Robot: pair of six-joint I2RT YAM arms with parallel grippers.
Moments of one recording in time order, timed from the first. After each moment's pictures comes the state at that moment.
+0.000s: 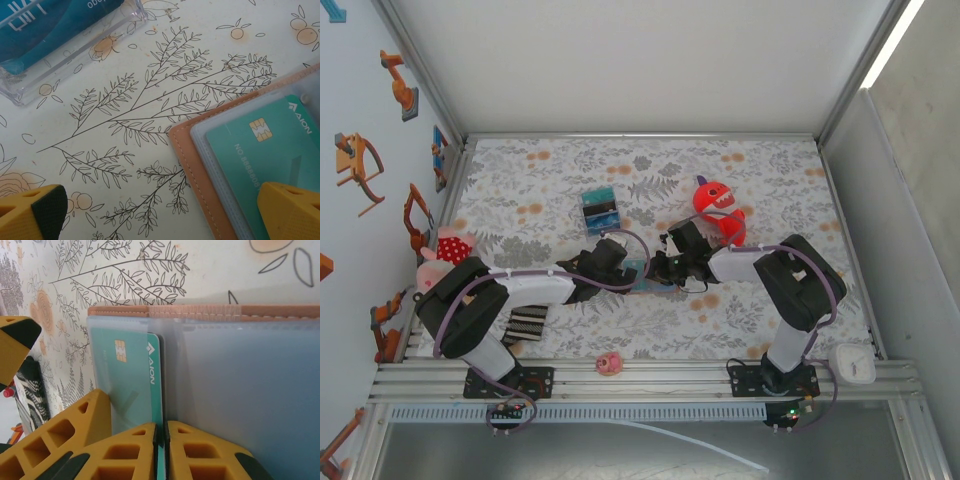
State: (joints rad) left arm -0.90 1.59 0.70 -0.06 -0.34 -0.31; right arm 0.66 1.76 0.78 0.07 -0.52 0.86
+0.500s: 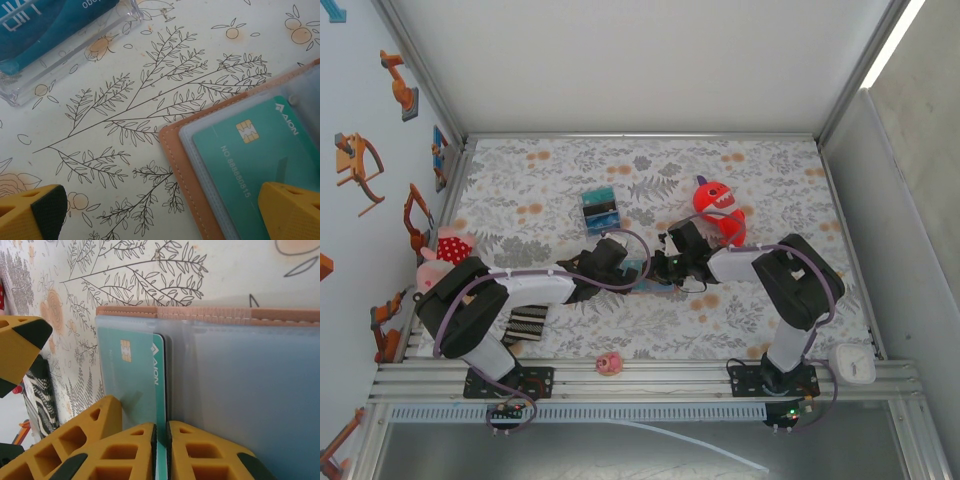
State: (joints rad) left arm -0.90 1.59 0.71 -0.06 -0.34 -0.31; right arm 0.66 1.77 0.77 0.11 -0.54 0.87
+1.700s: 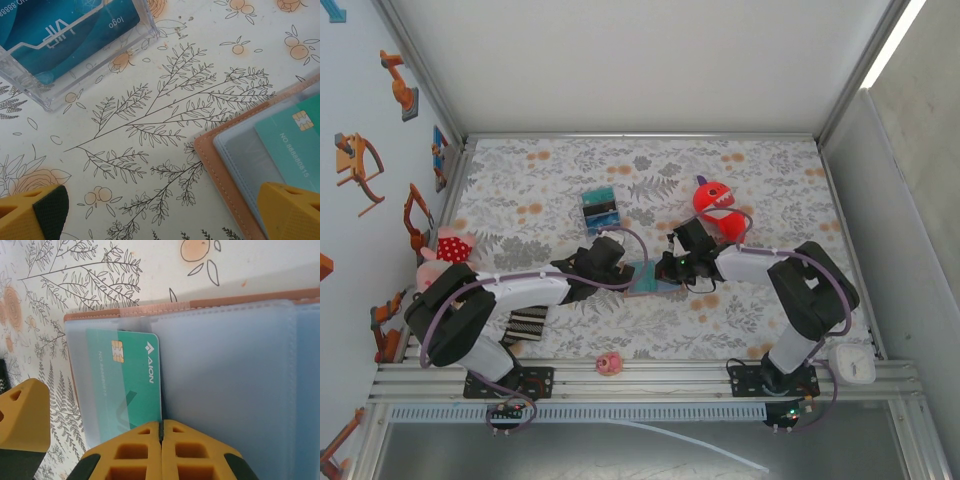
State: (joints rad) left arm -0.90 1.53 0.71 -0.11 -0.37 -0.30; right arm 0.63 1.67 0.78 -0.12 -0.42 0.75
